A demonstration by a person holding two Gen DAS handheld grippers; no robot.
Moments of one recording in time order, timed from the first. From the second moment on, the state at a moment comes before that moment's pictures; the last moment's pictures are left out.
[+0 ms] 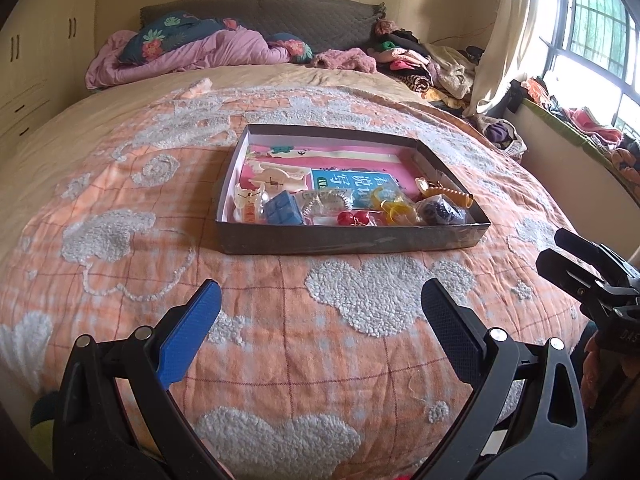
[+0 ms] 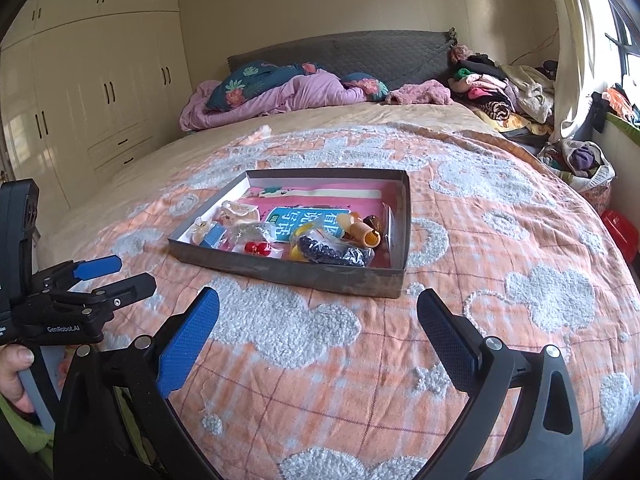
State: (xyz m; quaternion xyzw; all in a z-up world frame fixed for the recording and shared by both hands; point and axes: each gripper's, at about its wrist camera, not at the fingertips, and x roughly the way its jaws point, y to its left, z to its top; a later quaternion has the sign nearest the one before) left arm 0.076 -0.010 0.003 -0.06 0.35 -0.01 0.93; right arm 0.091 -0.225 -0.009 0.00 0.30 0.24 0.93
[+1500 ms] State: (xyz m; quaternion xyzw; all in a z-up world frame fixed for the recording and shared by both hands) left arm 0.075 -0.009 0.003 -0.06 0.35 0.00 0.93; right arm 0.091 -0.226 -0.009 0.00 0.29 0.23 0.93
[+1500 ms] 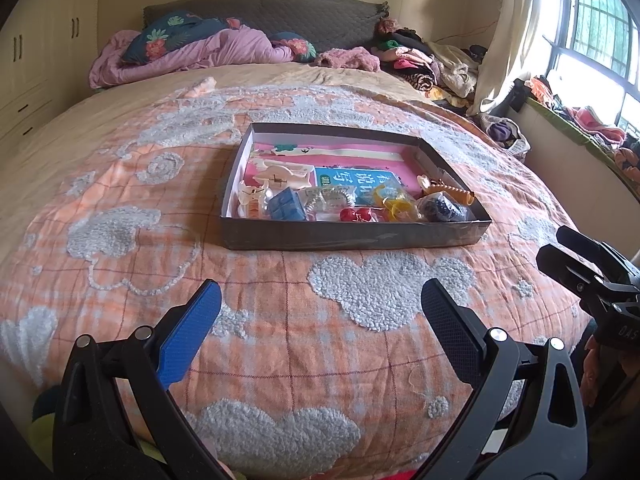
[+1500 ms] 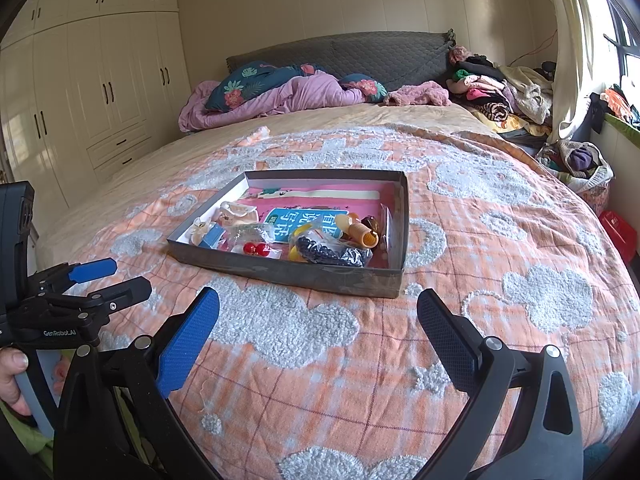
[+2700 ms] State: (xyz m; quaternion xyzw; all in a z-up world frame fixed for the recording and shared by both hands) left arm 0.077 0.000 0.001 -0.06 0.36 0.00 0.93; right arm 0.090 -0.226 -0.009 -0.01 0.29 0.23 0.93
